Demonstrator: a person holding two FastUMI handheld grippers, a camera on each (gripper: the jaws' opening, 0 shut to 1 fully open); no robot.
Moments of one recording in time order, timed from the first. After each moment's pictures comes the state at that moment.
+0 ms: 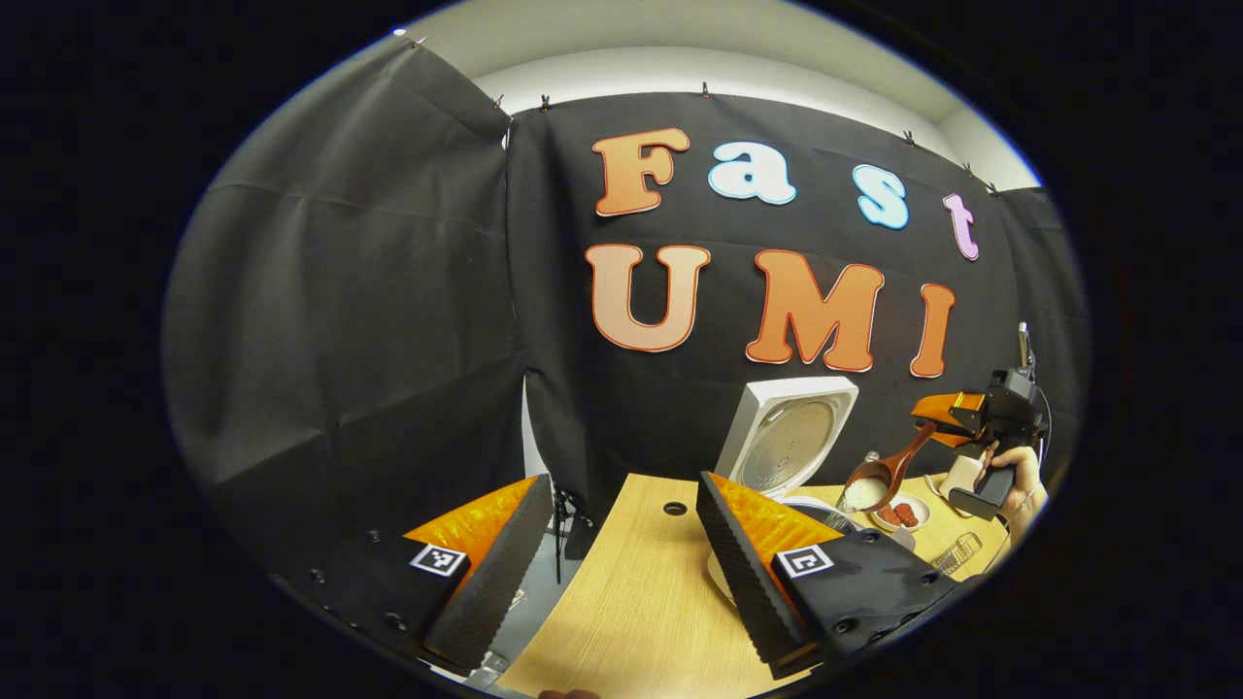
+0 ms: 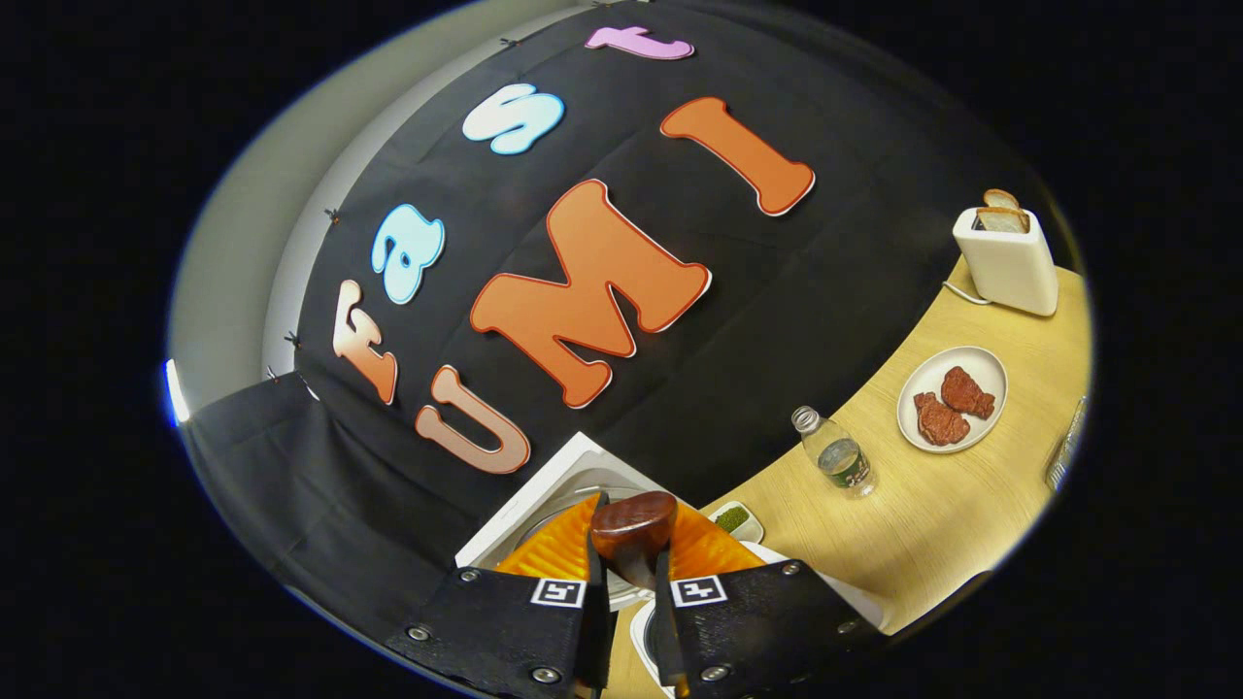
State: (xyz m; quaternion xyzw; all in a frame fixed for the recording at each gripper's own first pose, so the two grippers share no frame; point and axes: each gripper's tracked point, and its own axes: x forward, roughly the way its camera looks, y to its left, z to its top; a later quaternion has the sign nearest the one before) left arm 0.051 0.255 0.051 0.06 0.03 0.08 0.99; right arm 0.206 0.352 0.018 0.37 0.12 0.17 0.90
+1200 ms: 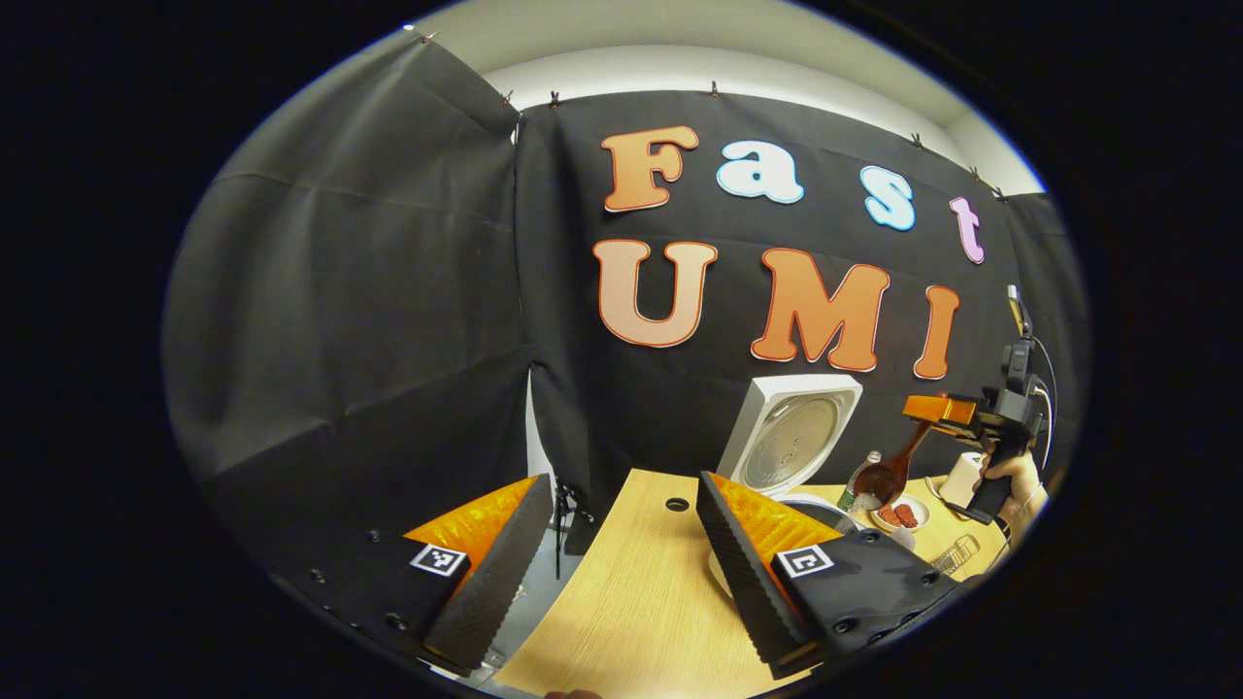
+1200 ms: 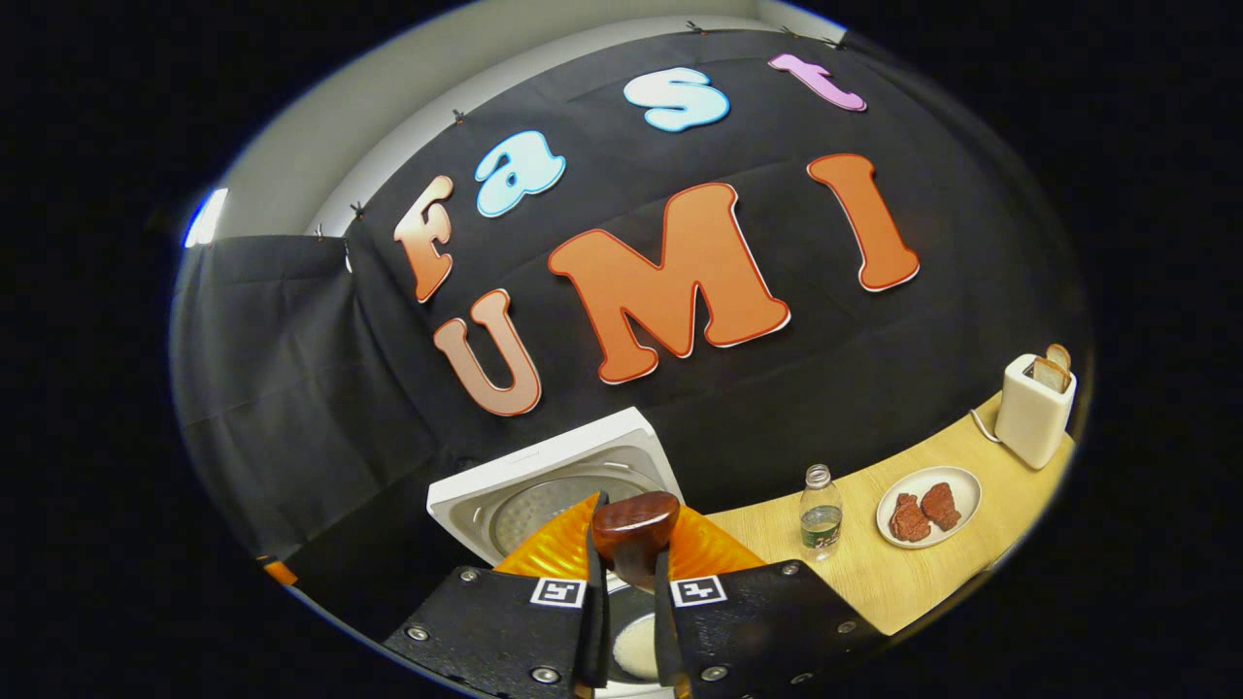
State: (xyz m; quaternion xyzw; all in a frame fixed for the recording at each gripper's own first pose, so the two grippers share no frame) left arm 0.046 0.260 0.044 0.05 0.04 0.09 0.99; right arm 0.188 0.387 0.034 0.17 0.07 0.22 0.96
